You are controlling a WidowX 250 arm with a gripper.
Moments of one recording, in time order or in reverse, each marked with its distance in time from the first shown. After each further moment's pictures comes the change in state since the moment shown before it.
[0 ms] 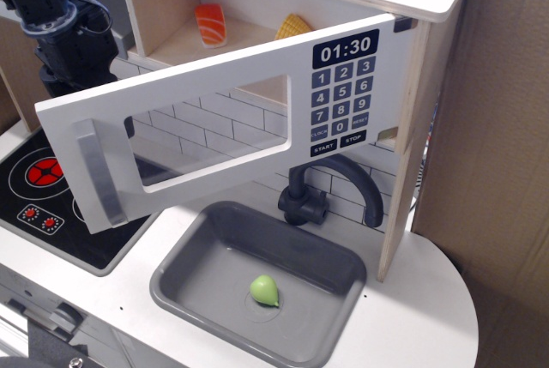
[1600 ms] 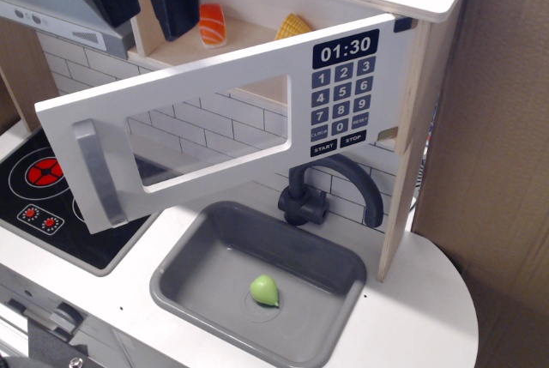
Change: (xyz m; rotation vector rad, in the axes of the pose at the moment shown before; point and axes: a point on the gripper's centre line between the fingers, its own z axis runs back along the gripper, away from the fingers) arm 0.038 -0.088 0.116 -0.107 0.032 0.127
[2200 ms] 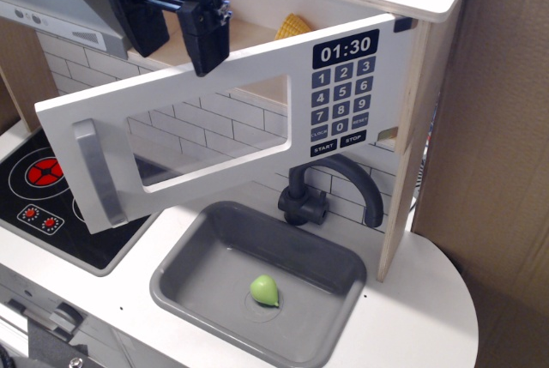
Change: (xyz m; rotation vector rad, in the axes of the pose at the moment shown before) arm 0.003 -0.007 -0.023 0.044 -0.038 -0.046
